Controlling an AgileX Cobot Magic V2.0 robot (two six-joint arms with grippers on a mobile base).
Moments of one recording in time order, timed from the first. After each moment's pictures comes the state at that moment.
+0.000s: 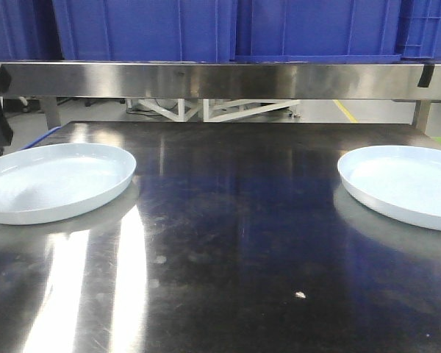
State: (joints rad) left arm -0.08 1.57 -1.00 -0.15 0.48 -0.03; right arm 0.04 0.84 -0.74 0.02 0.46 0.14
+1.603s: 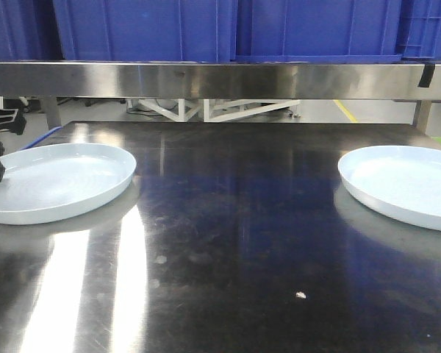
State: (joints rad) left arm -0.08 1.72 -1.00 -0.15 0.41 -0.03; right arm 0.04 0.84 -0.74 0.02 0.46 0.14
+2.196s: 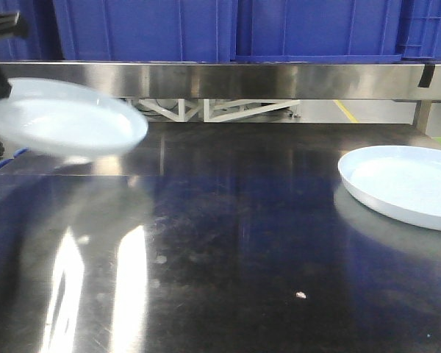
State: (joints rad) left arm -0.08 1.63 -1.26 -0.23 0.61 -0.03; right arm 0.04 0.84 -0.74 0.03 0.46 0.14
